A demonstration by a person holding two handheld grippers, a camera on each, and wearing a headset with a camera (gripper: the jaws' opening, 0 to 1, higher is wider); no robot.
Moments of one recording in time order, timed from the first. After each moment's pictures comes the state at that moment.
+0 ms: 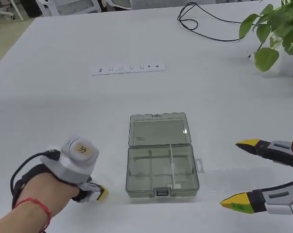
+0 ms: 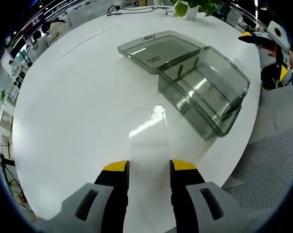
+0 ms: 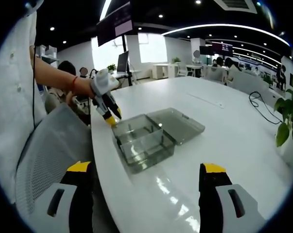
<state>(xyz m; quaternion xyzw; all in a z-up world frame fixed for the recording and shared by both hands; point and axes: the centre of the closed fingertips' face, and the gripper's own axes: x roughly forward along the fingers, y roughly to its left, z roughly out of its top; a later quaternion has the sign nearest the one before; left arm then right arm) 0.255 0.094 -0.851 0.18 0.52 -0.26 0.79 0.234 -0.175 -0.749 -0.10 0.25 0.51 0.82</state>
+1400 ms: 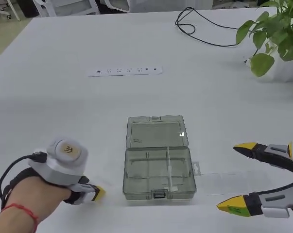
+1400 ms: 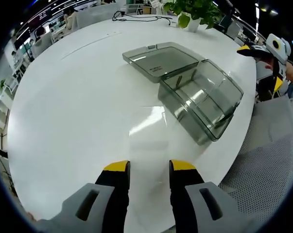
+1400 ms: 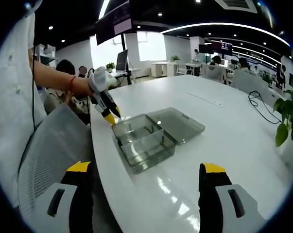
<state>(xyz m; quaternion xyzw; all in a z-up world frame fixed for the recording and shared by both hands) 0.252 0.094 -0.842 0.12 0.50 -0.27 0.81 0.232 -0.174 -0.747 -0.10 0.26 0.51 0.82</state>
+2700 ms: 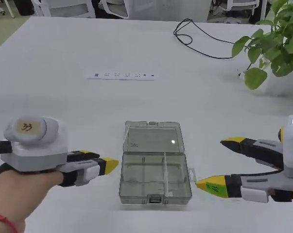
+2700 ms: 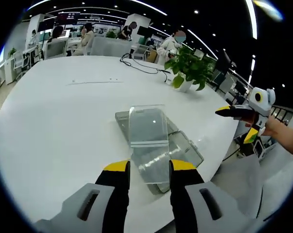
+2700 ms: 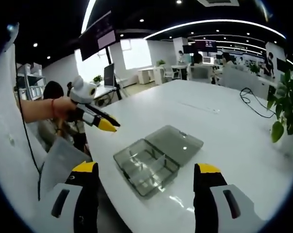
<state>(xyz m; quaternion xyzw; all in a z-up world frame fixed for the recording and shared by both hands) 0.274 0.038 -0.732 -0.09 0.35 -0.30 0.88 0.251 -0.137 -0.688 -0.02 0.27 0.45 0.85</state>
